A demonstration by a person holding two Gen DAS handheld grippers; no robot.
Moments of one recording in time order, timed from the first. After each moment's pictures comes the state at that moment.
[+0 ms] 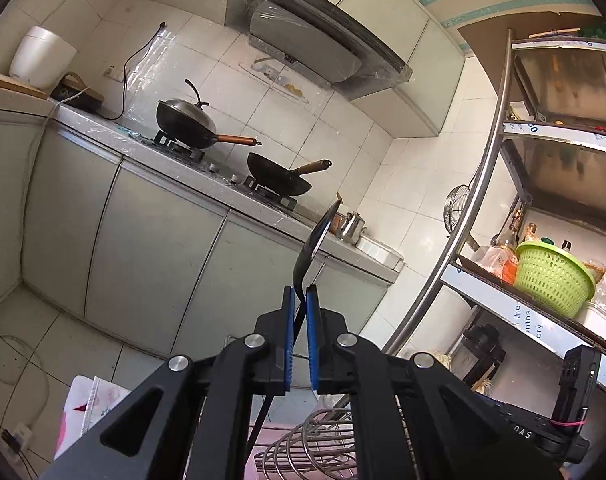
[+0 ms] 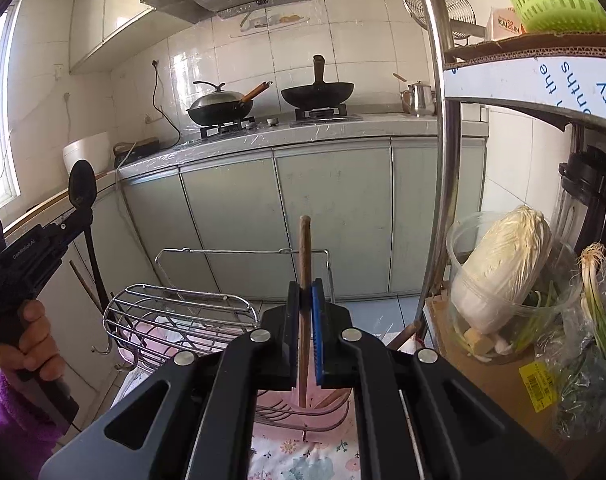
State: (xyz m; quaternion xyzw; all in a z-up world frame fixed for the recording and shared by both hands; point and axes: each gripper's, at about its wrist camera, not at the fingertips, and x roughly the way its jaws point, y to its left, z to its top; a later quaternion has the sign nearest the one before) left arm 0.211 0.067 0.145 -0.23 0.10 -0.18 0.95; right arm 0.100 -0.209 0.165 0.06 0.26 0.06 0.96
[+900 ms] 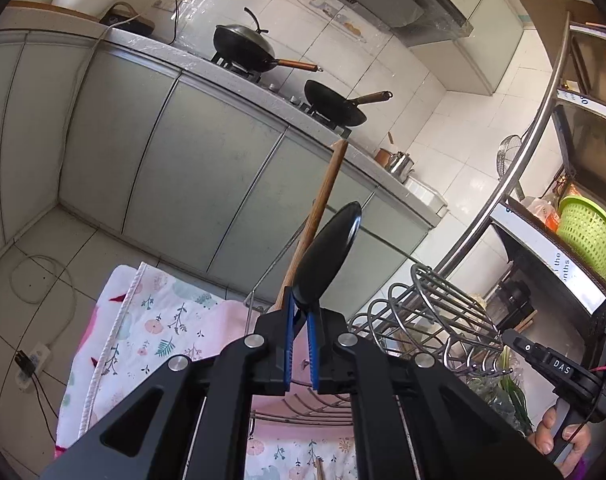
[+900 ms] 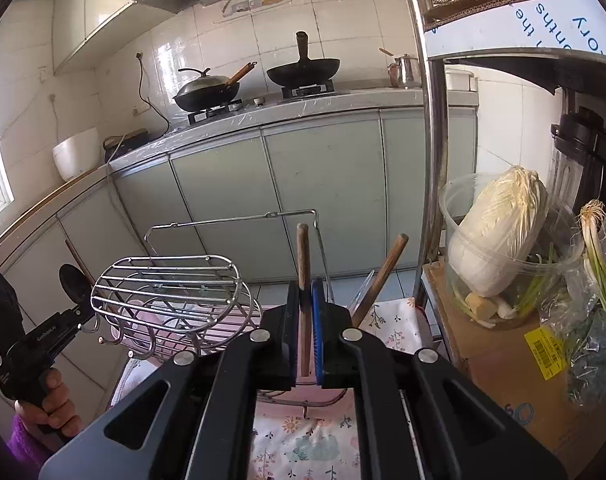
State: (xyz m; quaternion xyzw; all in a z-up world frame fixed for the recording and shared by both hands) left arm 0.188 0.087 0.054 -0.25 0.24 -0.13 0.93; right arm 0.095 -0.218 0.145 0.09 0.30 0.05 0.95
